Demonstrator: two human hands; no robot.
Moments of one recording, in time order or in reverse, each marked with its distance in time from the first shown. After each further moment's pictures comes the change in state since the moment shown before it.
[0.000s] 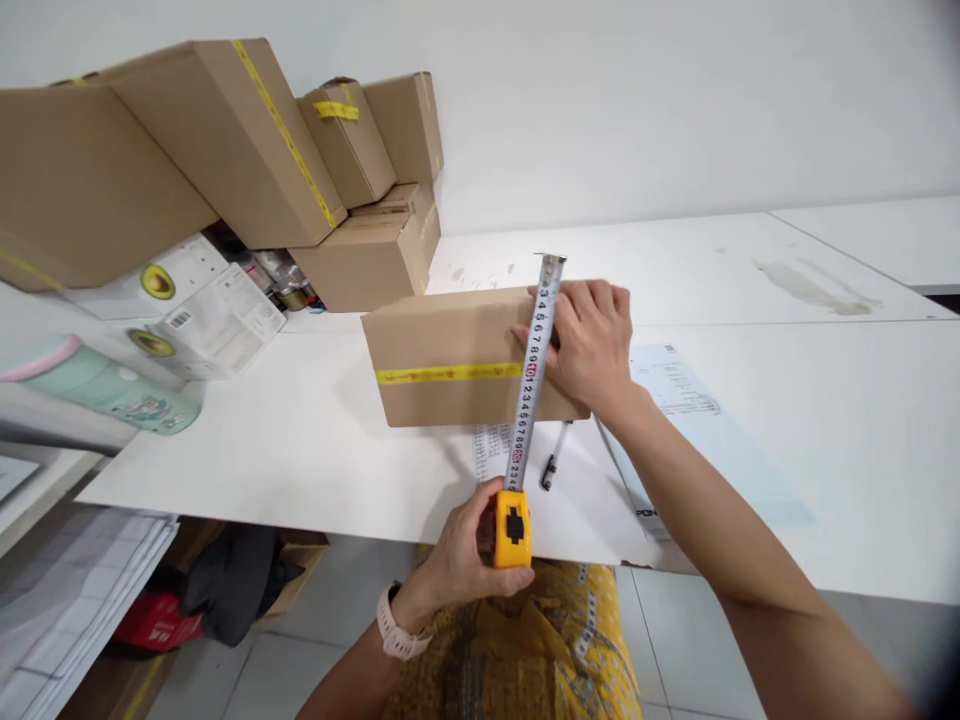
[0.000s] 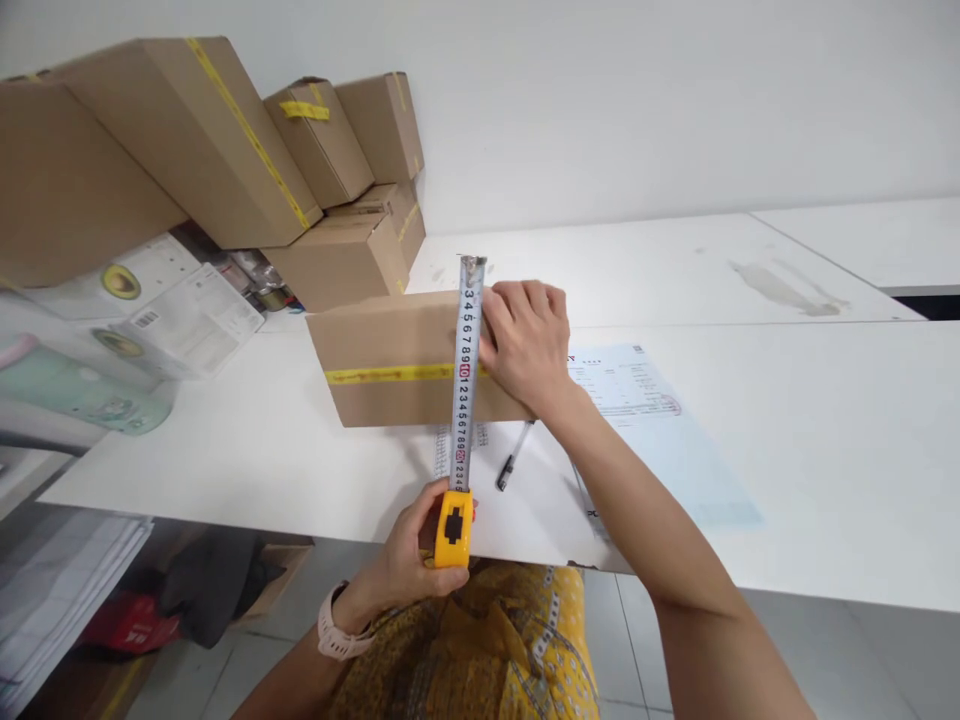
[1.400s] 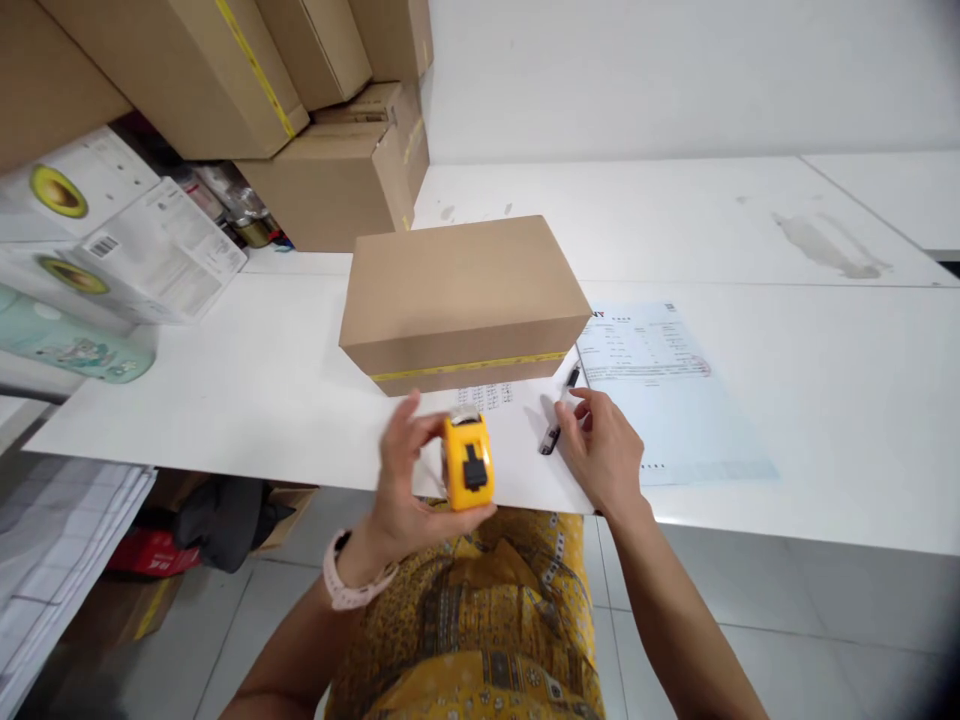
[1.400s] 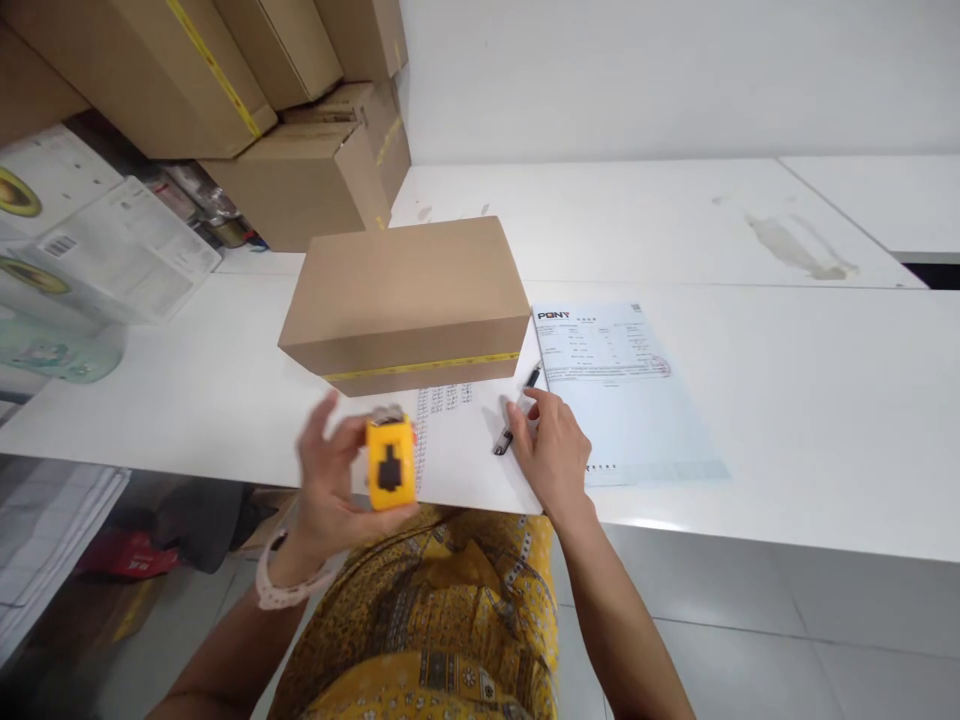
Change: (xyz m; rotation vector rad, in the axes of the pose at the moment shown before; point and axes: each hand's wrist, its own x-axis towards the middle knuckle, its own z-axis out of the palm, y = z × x) left_hand 0.000 0.023 -0.023 0.329 0.374 0.607; right_hand -0.174 -0.011 0.001 0.166 -0.122 0.429
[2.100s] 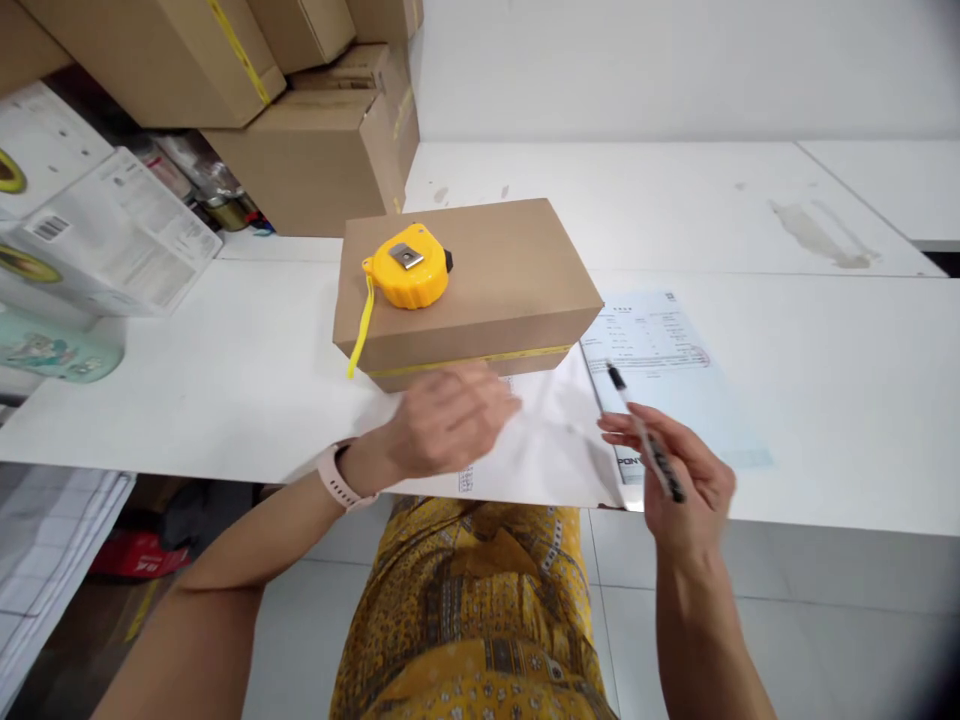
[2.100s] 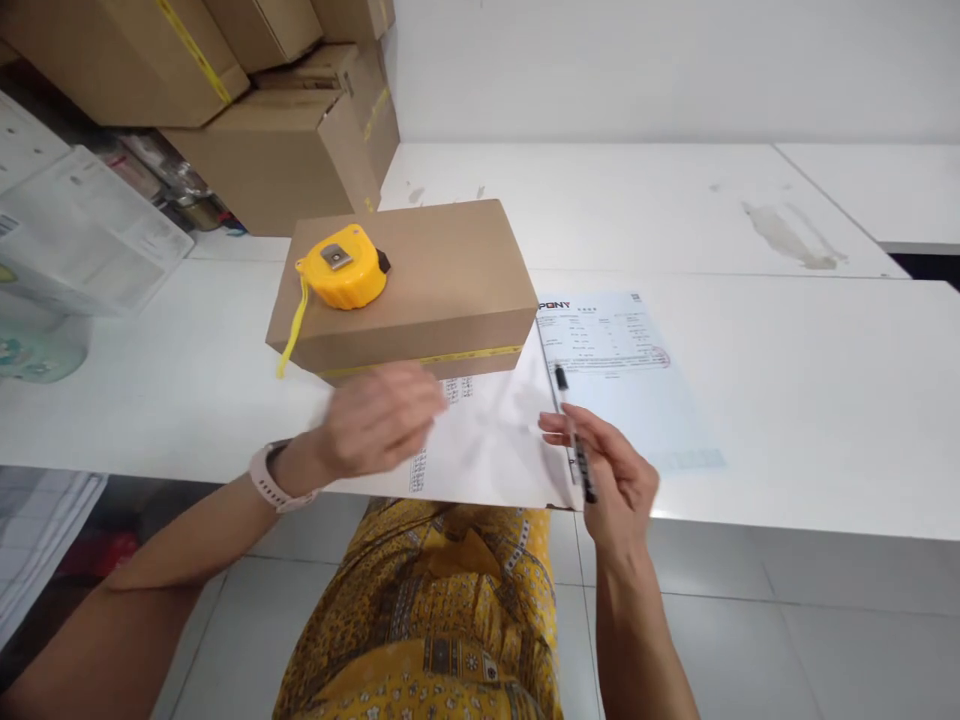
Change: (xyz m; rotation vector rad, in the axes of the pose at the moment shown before) left_hand 0.084 -0.033 -0.011 0.426 -0.360 0.602; right_hand -0.022 0.005 -0.043 0.843 0.118 0.258
